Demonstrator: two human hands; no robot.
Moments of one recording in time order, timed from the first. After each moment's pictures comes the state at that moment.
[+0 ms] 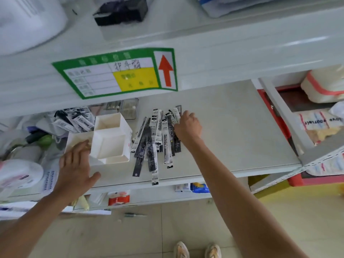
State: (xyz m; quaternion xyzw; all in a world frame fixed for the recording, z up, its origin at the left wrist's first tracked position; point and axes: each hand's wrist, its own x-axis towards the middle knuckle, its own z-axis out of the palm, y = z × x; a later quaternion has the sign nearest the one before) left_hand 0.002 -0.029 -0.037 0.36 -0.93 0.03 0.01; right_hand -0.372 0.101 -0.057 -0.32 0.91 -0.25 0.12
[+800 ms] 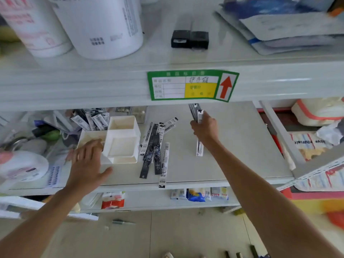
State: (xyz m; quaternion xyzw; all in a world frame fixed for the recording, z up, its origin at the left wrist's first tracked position) left_hand 0.004 -0.032 -0.044 0.36 -0.93 0.00 0.08; right_hand -0.392 0.129 -0.012 -0.28 0.87 -0.38 0.11
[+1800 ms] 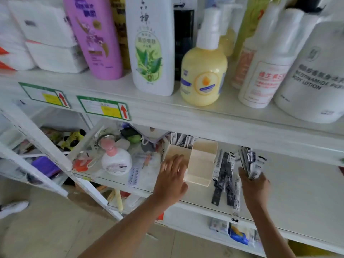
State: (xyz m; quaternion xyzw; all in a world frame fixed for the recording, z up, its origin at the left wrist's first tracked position) left_hand 0.015 -0.031 -0.045 0.33 -0.93 -0.04 0.11; right_hand -0.239 0.109 -0.020 -0.23 0.86 -0.45 0.04
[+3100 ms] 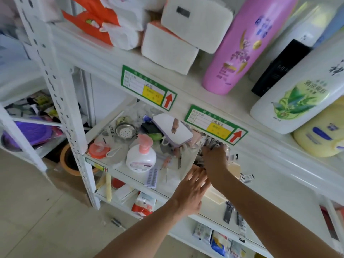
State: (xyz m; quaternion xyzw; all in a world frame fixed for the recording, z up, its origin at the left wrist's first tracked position) left_hand 0.039 -0.048 -0.046 0.26 -0.96 -0.03 0.11; right_hand -0.070 -0.082 0.070 -0.53 0.82 0.22 -0.09
